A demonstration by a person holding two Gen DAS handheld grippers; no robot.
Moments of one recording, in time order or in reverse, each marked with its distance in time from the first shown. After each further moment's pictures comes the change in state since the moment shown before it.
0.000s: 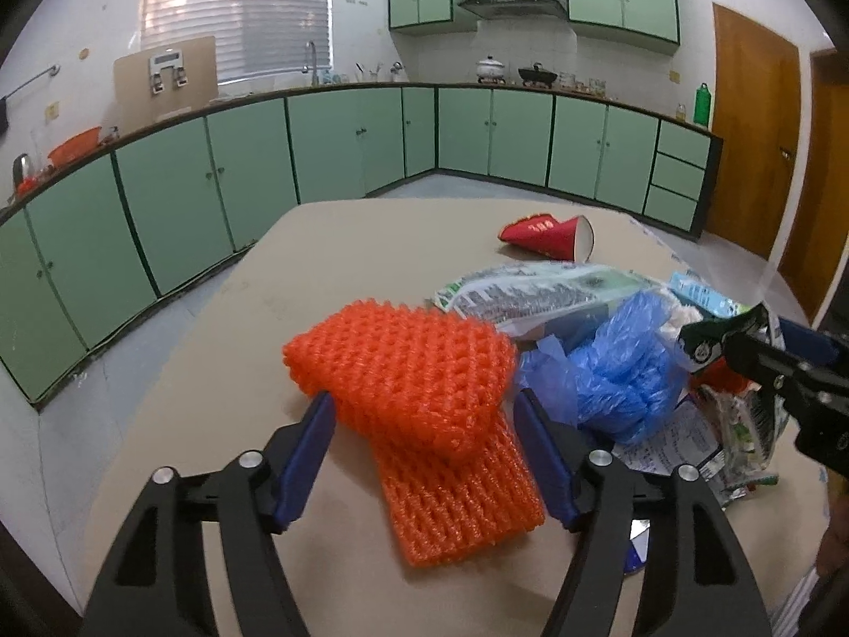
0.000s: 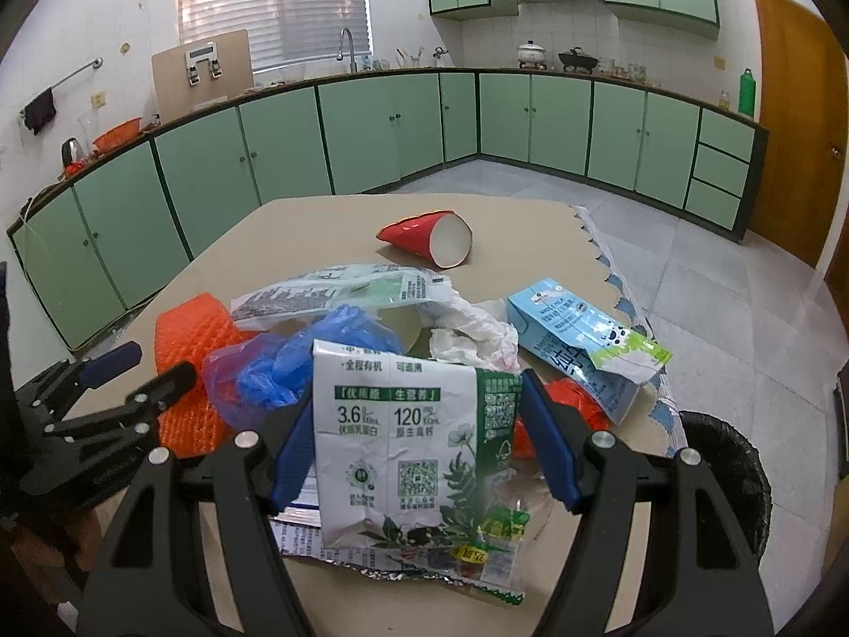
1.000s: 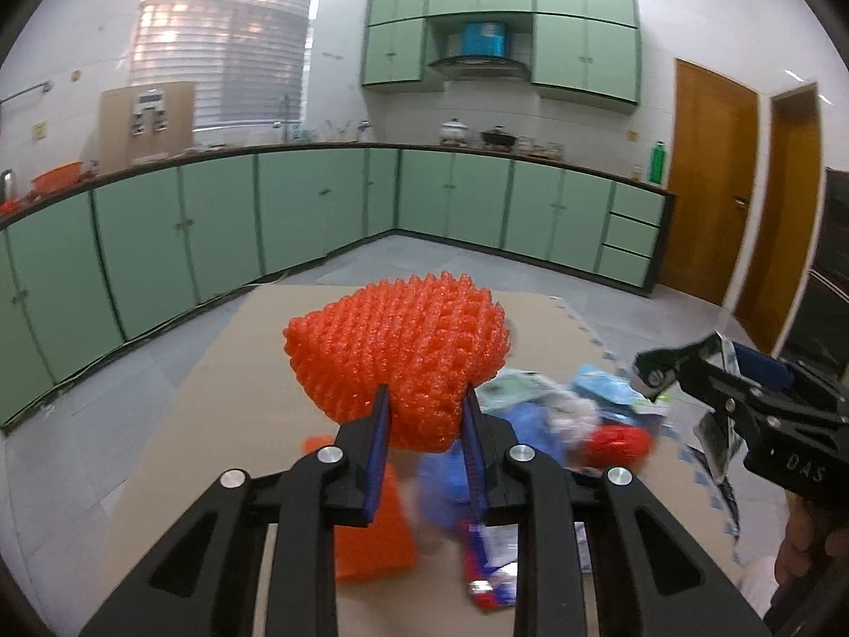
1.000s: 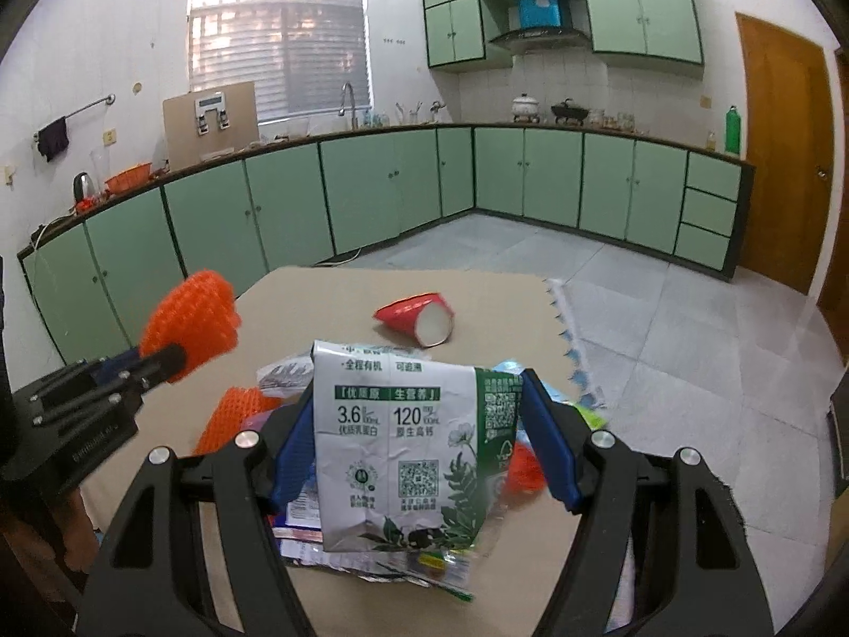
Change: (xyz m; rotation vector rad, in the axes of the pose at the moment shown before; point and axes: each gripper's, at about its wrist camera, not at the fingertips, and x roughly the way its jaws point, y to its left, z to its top) left arm -0.074 -0.022 0.042 -0.008 -0.173 -0.141; right arm -0.077 -0.017 0.026 0.000 -0.156 -0.010
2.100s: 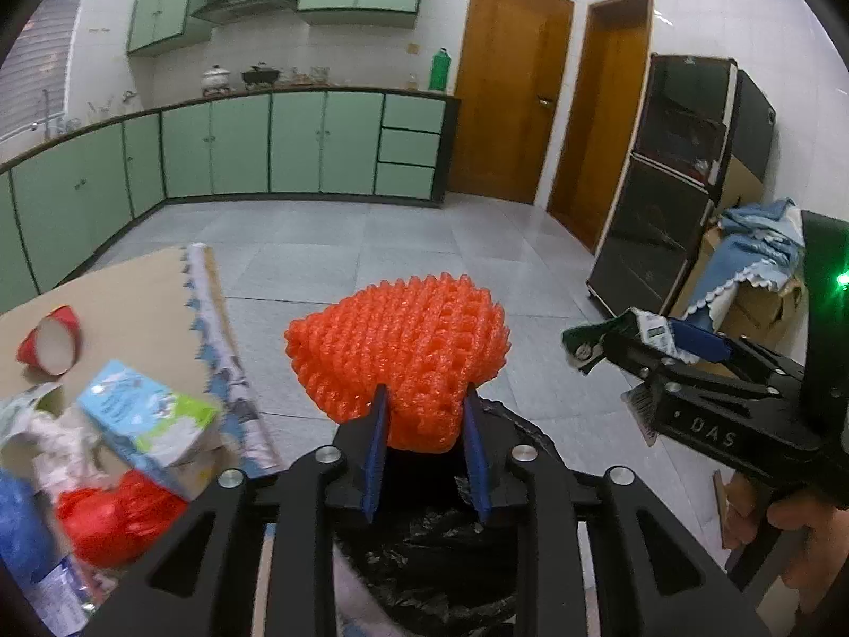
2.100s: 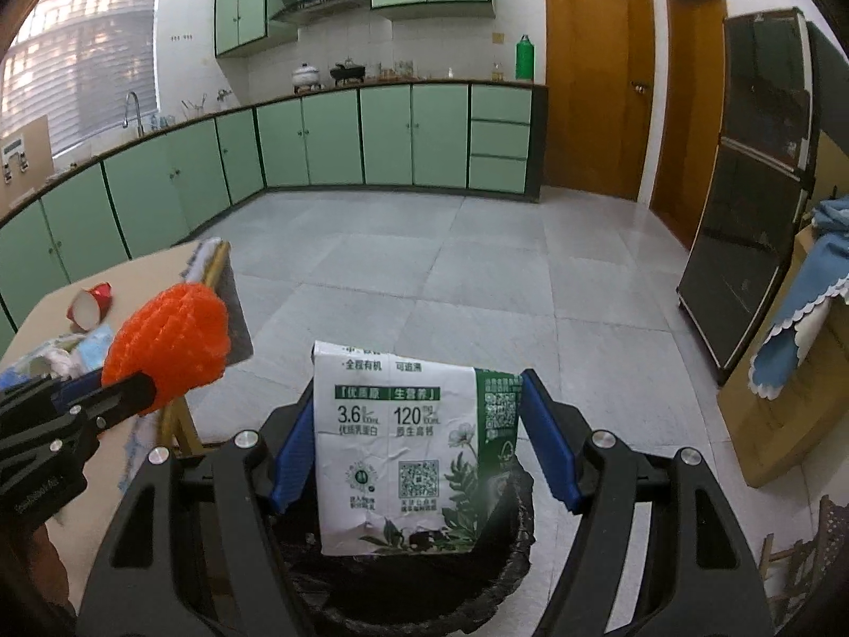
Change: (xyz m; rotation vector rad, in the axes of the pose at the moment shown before) left arm 0.114 -0.303 -0.027 0.246 0.194 -0.522; right arm -0.032 -0.294 -0.098 0.247 0.109 -0.462
